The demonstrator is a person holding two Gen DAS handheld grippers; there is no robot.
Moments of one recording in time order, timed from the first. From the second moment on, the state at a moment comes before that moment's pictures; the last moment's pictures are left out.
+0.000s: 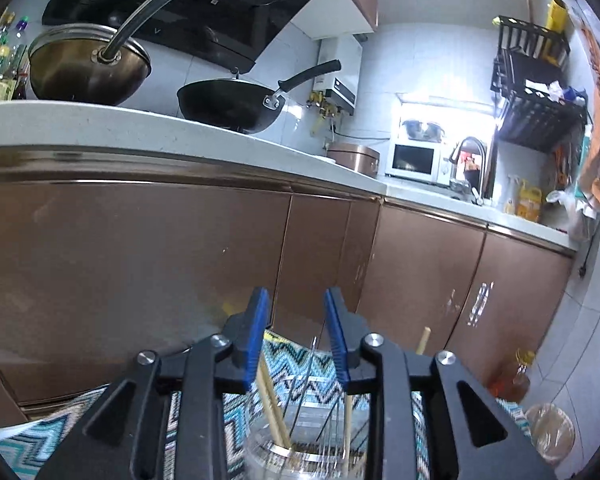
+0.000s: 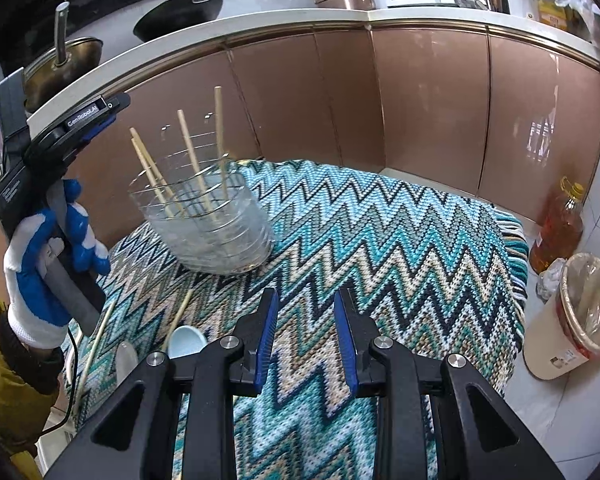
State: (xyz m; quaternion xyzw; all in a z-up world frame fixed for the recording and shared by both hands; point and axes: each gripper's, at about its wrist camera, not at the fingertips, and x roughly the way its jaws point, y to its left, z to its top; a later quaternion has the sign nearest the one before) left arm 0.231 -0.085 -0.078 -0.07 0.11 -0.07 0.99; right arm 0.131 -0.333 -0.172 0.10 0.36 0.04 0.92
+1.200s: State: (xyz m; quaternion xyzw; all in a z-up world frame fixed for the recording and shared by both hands) left arm 0.056 0.030 -0.049 0.00 0.28 -0.09 0.96; right arm -0.019 -0.257 -0.067 0.05 0.30 0.08 0.95
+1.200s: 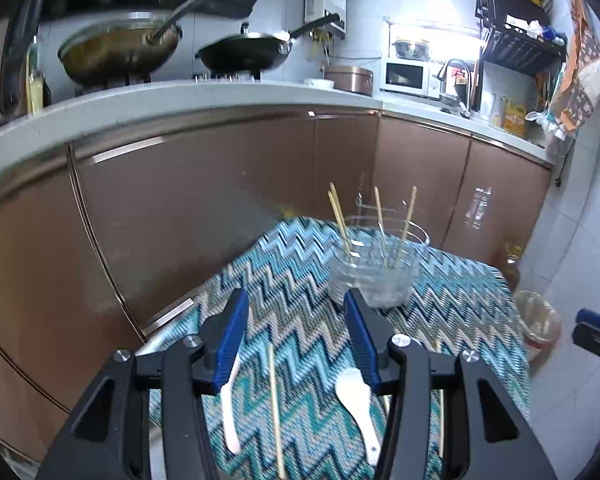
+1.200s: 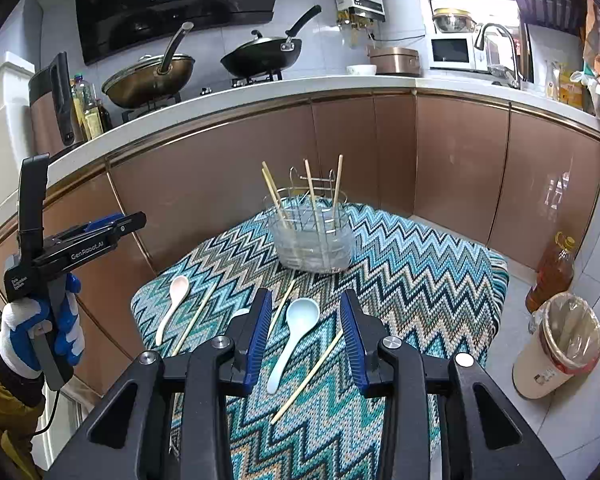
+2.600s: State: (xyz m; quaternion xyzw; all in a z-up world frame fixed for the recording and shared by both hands) left arm 0.187 -0.011 -0.231 -0.05 0.57 -0.23 0.79; right arm 0.183 -0.273 -0.251 0.11 0.58 0.05 0.80
